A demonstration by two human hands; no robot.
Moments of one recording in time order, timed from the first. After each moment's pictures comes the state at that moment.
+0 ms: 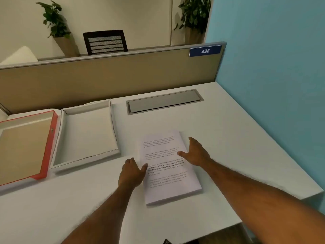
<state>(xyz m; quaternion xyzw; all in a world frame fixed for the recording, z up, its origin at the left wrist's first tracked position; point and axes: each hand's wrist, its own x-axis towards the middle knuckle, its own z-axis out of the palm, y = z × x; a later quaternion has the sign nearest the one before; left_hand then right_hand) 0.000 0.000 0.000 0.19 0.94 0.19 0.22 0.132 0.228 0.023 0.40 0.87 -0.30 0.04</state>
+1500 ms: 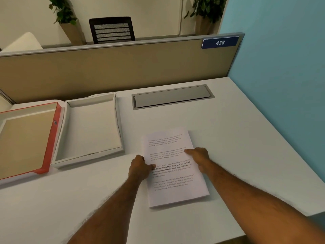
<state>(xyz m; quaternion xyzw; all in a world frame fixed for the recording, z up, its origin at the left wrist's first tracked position) -0.026 0.030 -0.021 0.09 0.89 0.32 0.31 0.106 0.234 -0.015 0.54 0.54 -0.64 -0.07</state>
